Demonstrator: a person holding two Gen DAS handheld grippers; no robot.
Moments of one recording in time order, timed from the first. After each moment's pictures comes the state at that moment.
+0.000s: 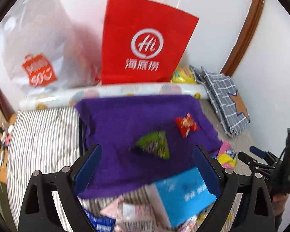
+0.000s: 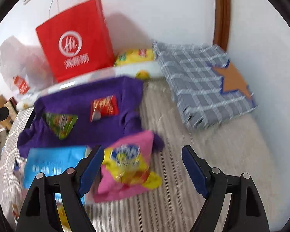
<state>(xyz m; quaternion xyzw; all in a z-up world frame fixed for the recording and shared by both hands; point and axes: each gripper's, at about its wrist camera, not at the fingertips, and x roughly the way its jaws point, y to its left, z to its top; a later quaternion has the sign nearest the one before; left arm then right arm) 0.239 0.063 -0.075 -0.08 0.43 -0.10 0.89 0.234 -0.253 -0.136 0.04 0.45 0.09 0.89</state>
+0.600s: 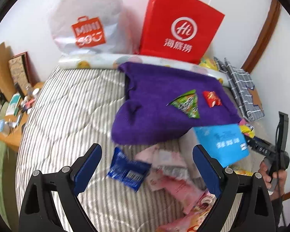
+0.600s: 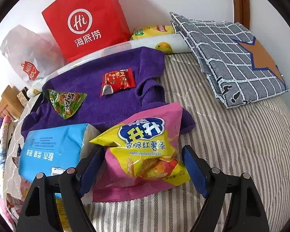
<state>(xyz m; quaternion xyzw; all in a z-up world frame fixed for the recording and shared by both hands) 0.151 0.108 -0.108 -0.11 0.46 -0.01 0.88 0.244 -0.242 -0.182 0.07 0.47 0.15 0.87</state>
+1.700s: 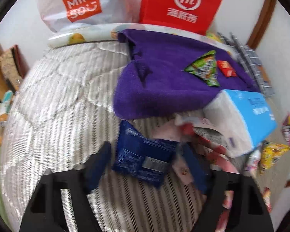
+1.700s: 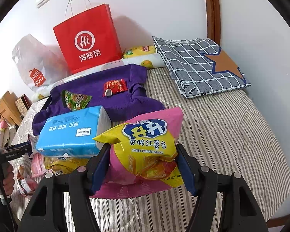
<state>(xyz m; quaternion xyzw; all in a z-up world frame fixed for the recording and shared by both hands) 0.157 0.116 -0.178 -0.08 0.49 -0.06 0.87 0.149 -0.268 -0.132 0.06 0.43 0.10 0.90</state>
